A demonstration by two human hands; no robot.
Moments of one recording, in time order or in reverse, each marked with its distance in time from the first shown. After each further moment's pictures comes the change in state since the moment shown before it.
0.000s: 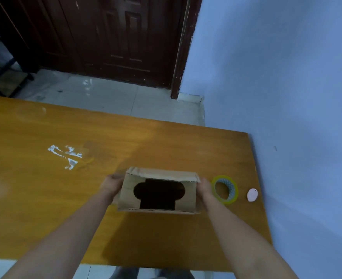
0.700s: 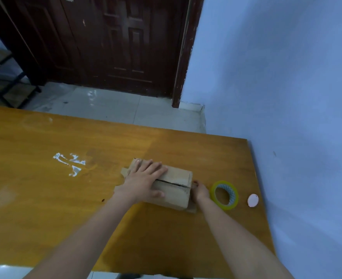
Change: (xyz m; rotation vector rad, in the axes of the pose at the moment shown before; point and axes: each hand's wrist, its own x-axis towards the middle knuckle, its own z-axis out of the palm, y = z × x) left_hand -0.049 0.051 0.032 1.198 -0.024 1.029; right_hand -0.007 -0.011 0.005 0.218 -0.014 0.112
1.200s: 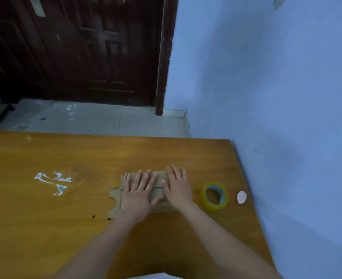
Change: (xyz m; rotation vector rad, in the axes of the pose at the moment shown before) left_hand -0.001 0.029 0.029 -0.016 0.122 -0.176; right_hand -0.052 -0.039 0.018 -0.600 0.266 -0.618
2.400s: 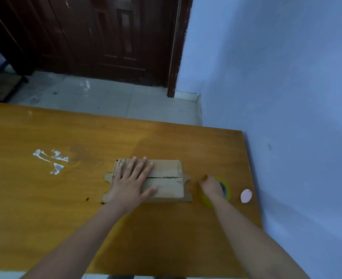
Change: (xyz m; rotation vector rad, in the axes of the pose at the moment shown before) left_hand 0.001 -0.001 -0.004 0.012 0.018 -0.013; right_hand 0.034 0.132 0.001 0.187 -0.289 0.565
